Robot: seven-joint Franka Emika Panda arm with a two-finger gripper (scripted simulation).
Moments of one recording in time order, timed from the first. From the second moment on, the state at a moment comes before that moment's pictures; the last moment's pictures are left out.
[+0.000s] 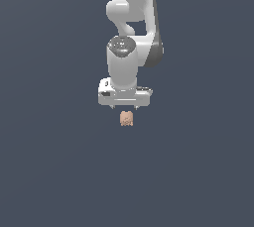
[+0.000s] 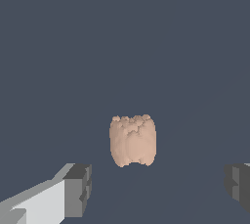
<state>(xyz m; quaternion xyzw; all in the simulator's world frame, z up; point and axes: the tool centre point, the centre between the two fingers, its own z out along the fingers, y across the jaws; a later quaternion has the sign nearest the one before) -0.018 -0.011 0.153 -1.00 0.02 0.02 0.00</state>
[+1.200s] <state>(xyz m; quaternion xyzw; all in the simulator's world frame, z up) -0.027 -0.003 0.131 -1.00 -0.01 0.02 0.00</state>
